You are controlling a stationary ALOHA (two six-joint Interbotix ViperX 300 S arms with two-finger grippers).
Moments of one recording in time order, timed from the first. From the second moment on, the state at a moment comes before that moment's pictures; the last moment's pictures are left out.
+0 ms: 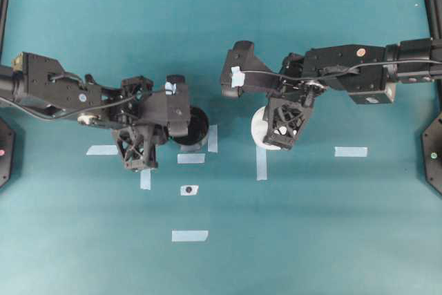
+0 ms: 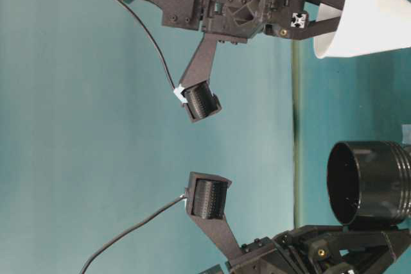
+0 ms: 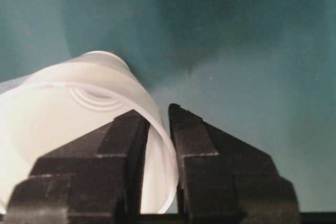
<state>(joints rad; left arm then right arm) 0.10 0.06 0.72 0.02 0.30 0.04 -0.20 0.13 0.48 0.05 0.75 0.04</state>
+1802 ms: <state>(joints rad) 0.10 -0.04 0.77 0.02 0.01 0.04 -0.26 -0.05 0.47 0.17 0.90 0.07</state>
